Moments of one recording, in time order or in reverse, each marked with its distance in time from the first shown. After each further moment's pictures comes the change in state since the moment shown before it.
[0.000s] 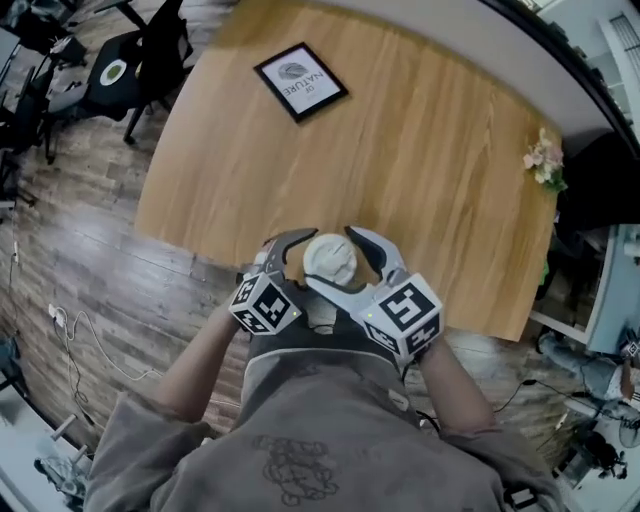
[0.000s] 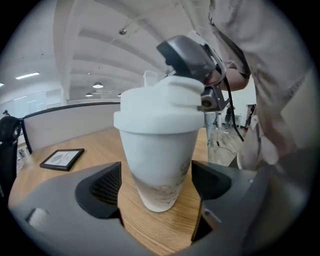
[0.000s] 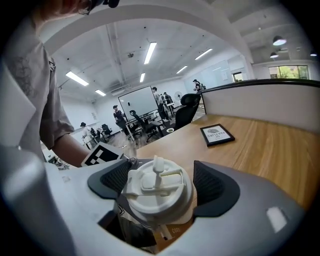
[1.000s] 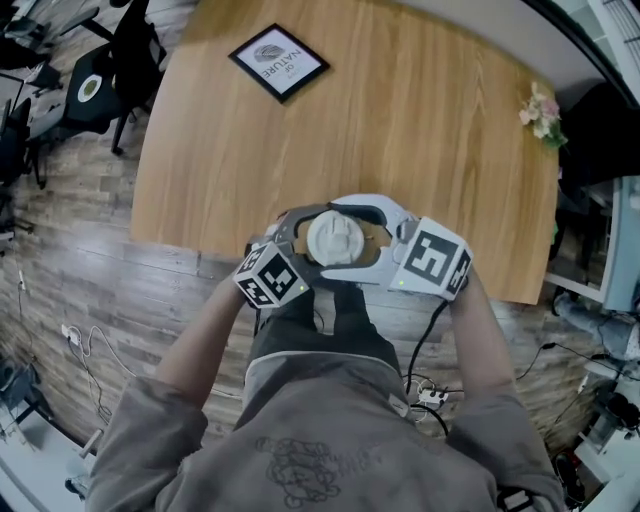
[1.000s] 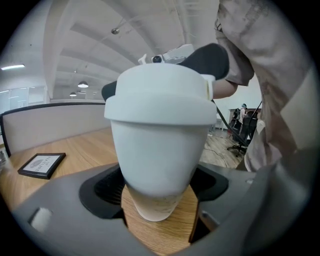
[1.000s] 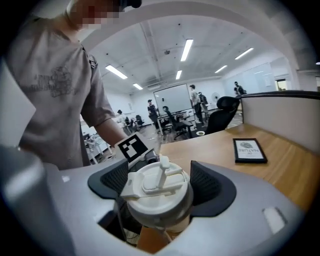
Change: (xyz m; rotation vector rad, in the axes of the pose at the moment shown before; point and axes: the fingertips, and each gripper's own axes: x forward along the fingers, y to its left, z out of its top) left arm 0.027 -0.010 0.008 0.032 -0.041 -0.187; right arm -0.008 0.013 -0.001 -0.268 -0.006 0.354
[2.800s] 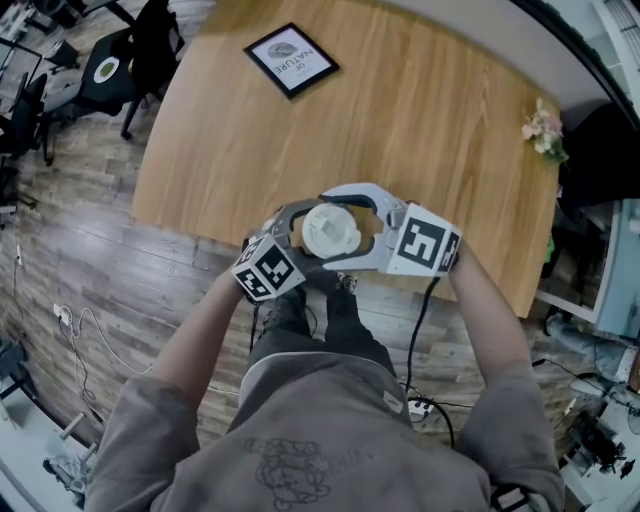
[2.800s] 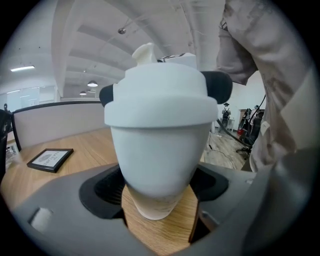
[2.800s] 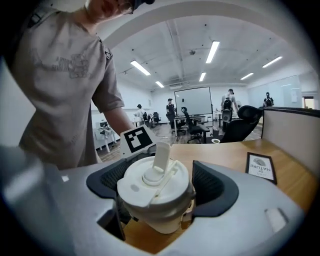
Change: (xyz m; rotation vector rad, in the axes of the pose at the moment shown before) left arm -0.002 0.002 -0.003 -0.062 0.020 0.099; right arm 0.002 0.008 -0.014 -0.233 0.026 0.155
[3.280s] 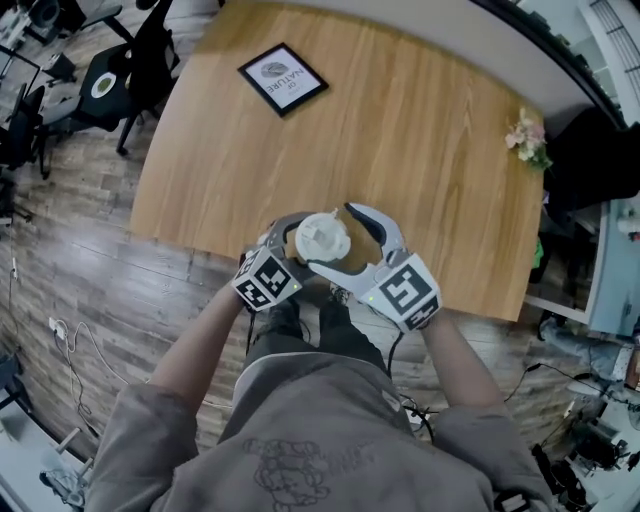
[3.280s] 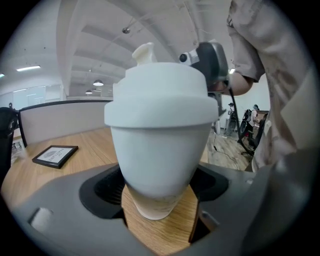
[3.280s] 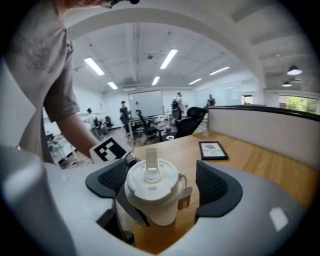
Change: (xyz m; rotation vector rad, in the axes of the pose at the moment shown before) left arm 0.000 -0.001 0.000 -0.030 -0.002 0.053; right arm -0.029 -0.010 0.003 0.269 0.005 -0.540
